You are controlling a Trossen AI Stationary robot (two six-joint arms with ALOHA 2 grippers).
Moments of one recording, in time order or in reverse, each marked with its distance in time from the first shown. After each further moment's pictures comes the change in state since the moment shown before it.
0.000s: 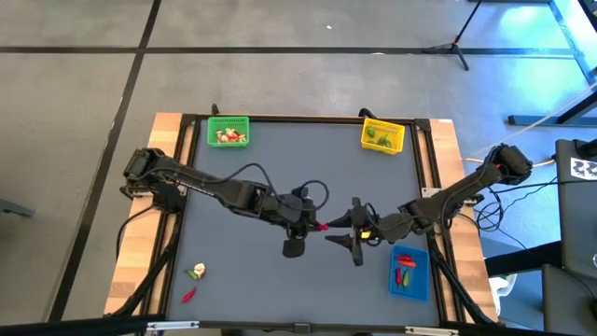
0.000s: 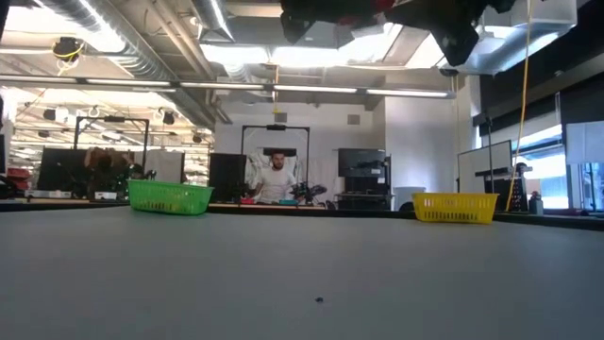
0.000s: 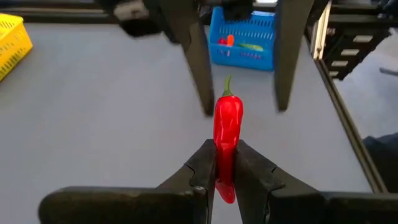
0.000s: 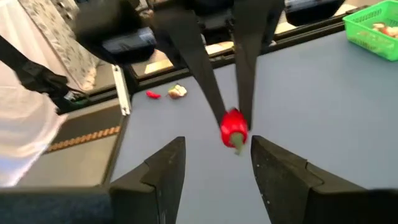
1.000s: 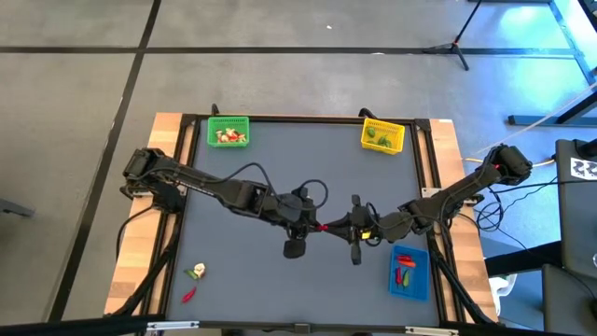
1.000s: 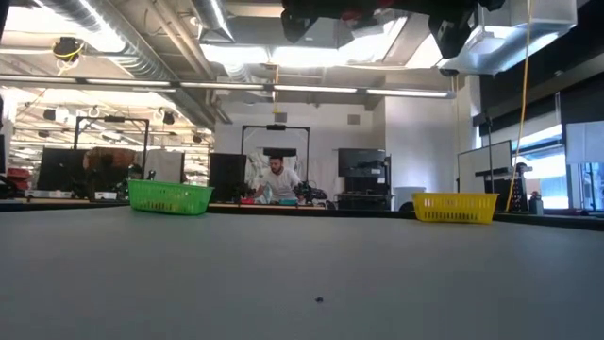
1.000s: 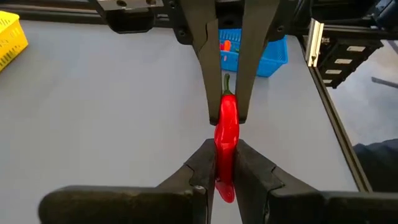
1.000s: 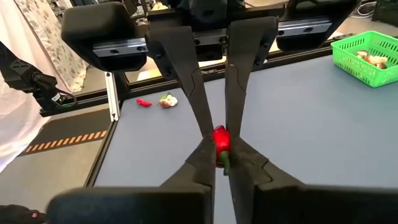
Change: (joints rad) left arm 0.004 0.000 0.000 0.022 0.004 -0.030; right arm -0.001 0.014 0.000 0.053 0.035 -0.103
